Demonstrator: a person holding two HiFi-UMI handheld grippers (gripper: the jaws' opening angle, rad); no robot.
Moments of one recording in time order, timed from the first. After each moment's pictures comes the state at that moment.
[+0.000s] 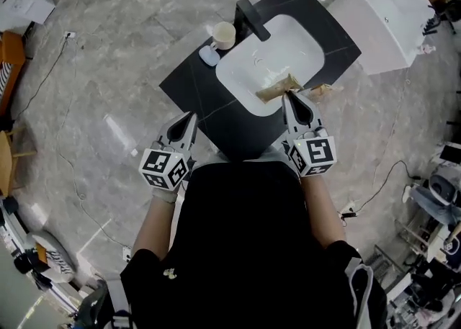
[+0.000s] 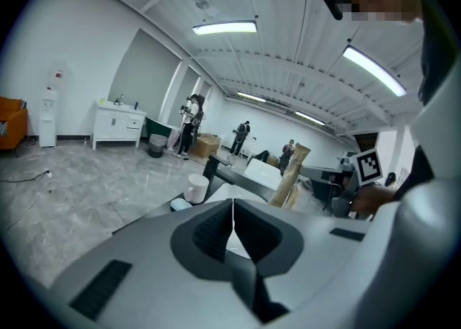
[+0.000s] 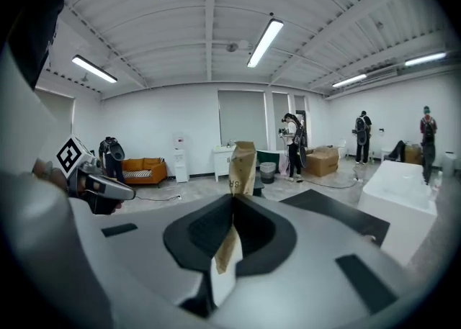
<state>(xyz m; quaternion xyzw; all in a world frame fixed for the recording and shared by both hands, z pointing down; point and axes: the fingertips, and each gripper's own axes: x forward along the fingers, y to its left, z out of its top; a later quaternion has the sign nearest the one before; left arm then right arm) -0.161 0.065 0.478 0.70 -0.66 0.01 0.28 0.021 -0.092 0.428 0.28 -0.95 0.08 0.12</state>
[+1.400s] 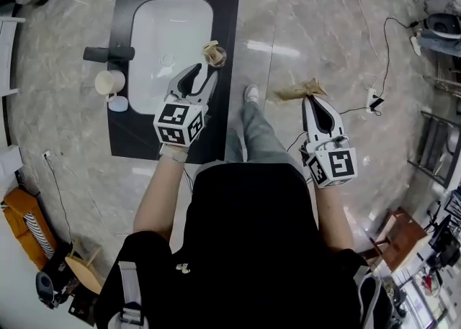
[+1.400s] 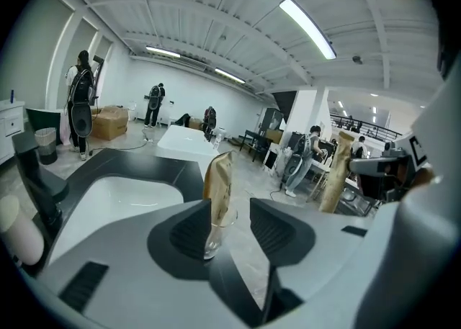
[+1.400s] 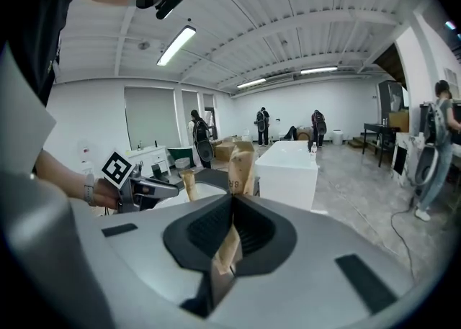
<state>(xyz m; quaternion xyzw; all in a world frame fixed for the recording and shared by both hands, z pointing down) 0.124 -0.159 0.539 0.89 -0.36 0.16 0.24 0.336 -0.054 0.447 0.60 -0.77 0.17 0.12</state>
